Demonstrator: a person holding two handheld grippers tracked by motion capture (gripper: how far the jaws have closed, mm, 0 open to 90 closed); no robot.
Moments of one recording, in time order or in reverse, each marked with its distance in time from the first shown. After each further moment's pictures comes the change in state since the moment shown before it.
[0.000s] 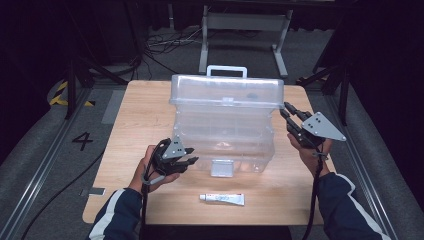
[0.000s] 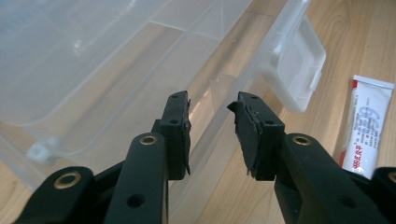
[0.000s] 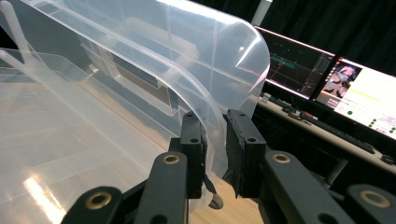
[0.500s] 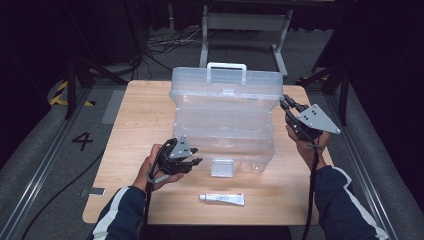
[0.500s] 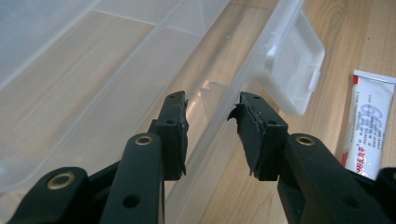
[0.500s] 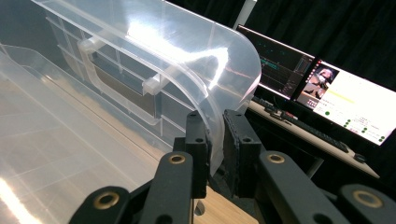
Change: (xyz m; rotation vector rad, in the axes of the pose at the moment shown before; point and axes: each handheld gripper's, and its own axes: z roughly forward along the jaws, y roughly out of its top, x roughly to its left) left arm -0.003 0.008 0.011 0.041 -0.017 0.041; right arm -0.004 0.012 0.016 0.023 -0.062 -0.031
